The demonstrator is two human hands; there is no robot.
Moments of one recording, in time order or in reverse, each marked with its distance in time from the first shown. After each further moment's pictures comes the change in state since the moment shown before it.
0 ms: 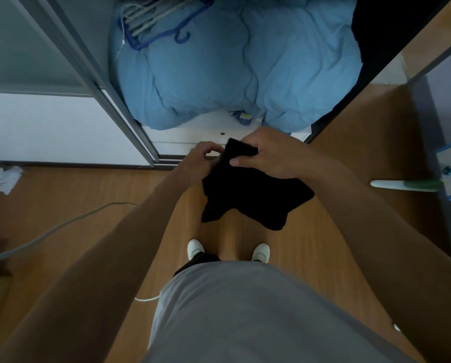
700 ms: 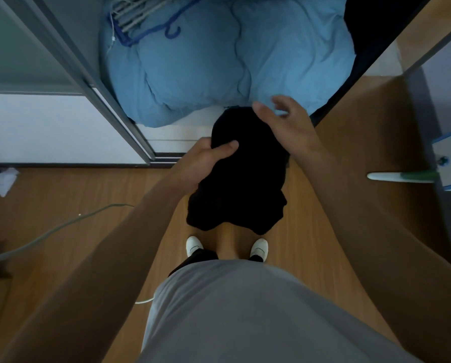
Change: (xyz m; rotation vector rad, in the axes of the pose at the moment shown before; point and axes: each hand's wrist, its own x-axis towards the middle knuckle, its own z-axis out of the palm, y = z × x) left_hand -0.028 0.041 0.010 -0.537 -0.181 -0.050; right_hand 0.005 0.046 -0.005 0.496 0.657 0.406
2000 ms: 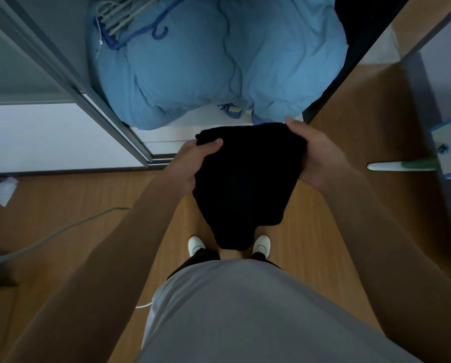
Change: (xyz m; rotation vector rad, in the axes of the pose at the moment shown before) left_hand 0.020 -0.007 0.000 -0.246 0.099 -0.205; right_hand -0.027 0.033 -0.046 0.837 -0.245 0.493
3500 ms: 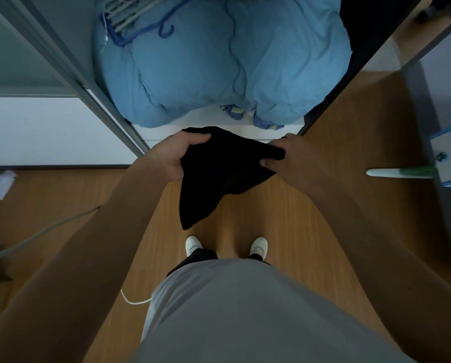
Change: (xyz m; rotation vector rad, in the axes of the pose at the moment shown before) left_hand -0.012 0.031 -0.021 -0.054 -0.003 -0.208; right_hand 0.001 0.017 0.013 -1.509 0.075 -0.571
